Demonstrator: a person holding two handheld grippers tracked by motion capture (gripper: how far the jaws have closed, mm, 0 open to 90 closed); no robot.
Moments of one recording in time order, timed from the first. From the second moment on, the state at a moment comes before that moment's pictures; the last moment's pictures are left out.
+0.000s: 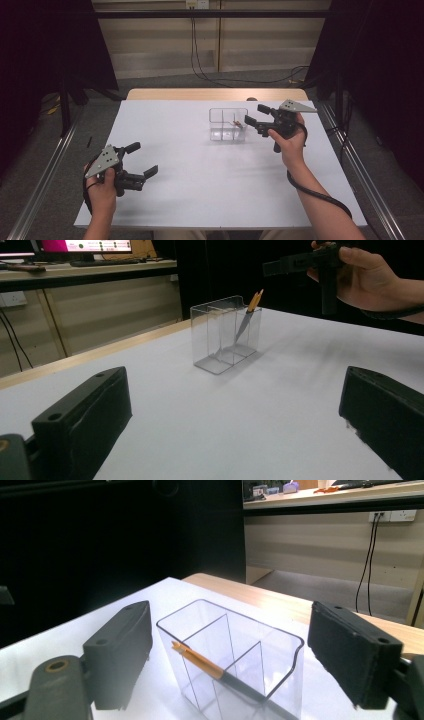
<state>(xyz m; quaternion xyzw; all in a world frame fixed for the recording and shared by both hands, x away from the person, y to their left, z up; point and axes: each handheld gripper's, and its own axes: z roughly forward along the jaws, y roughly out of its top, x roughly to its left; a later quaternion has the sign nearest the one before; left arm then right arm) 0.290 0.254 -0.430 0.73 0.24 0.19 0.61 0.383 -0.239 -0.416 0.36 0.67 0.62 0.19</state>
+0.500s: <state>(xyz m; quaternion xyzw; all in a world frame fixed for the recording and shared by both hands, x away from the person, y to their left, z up) 0.292 0.251 -0.429 0.73 0.23 0.19 0.61 0.377 -0.241 -0.416 0.34 0.68 0.62 0.18</state>
